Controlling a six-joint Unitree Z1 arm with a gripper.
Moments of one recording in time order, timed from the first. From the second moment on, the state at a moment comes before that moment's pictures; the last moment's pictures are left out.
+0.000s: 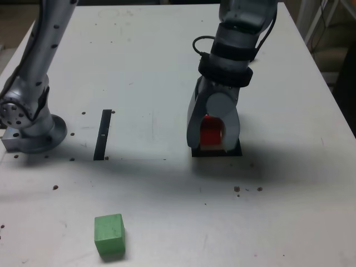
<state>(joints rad) -0.02 2.15 -1.63 1.31 -0.23 0.10</state>
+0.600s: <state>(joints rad) 0.01 2.17 -1.63 1.29 -0.23 0.10</state>
